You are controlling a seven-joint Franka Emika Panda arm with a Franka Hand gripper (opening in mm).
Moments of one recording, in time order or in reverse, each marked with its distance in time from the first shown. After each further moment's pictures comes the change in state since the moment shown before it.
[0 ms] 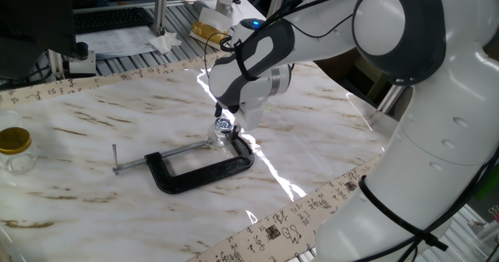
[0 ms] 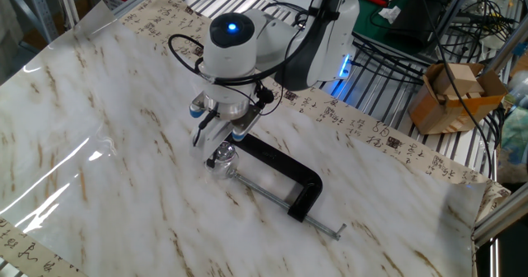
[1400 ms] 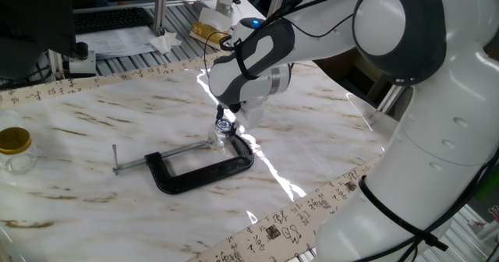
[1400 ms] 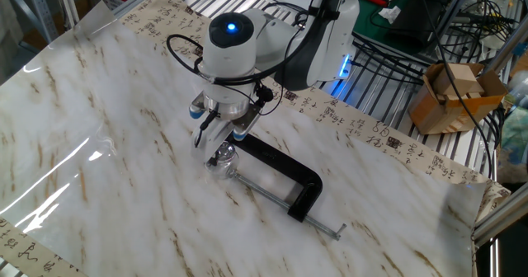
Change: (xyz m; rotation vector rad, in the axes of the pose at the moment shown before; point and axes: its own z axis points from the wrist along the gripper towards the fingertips) arm 0.000 0.000 -0.001 0.006 0.001 -0.038
